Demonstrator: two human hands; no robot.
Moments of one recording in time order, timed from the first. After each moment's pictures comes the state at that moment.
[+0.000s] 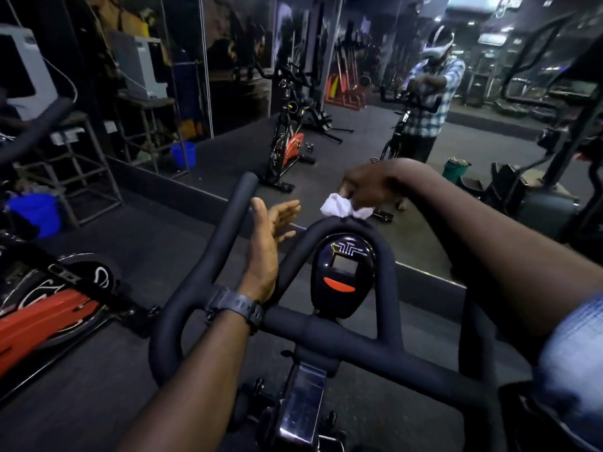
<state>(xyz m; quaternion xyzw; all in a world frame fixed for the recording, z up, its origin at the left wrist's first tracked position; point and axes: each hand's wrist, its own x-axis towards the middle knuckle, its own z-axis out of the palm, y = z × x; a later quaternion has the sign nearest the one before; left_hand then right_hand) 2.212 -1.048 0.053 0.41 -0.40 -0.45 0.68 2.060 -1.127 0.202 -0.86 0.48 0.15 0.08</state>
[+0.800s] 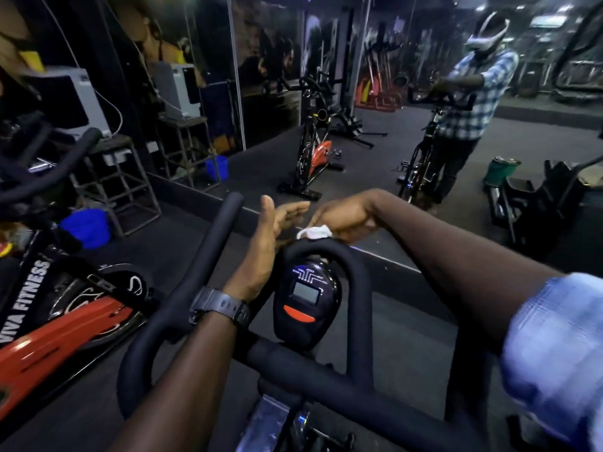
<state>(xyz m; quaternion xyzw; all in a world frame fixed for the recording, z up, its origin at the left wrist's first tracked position) 2.176 -1.067 0.091 0.45 -0.50 -0.43 0.60 2.046 -1.175 0.147 -0.74 0.36 0.10 0.55</state>
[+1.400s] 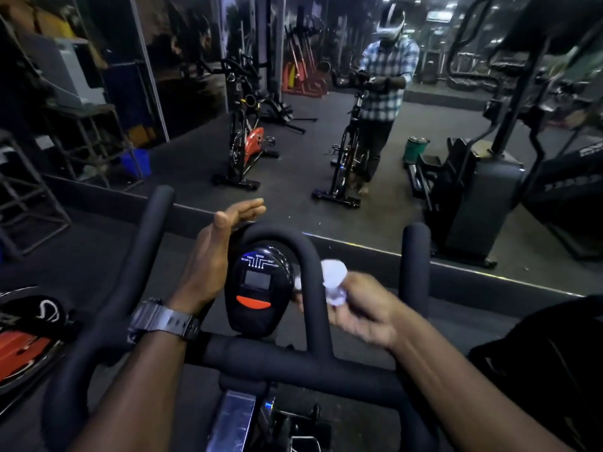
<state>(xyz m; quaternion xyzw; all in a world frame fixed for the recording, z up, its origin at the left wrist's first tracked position) 2.187 -1.068 0.060 0.37 -0.64 -0.37 0.57 1.956 -1.027 0.066 -0.41 0.36 -0.35 0.76</state>
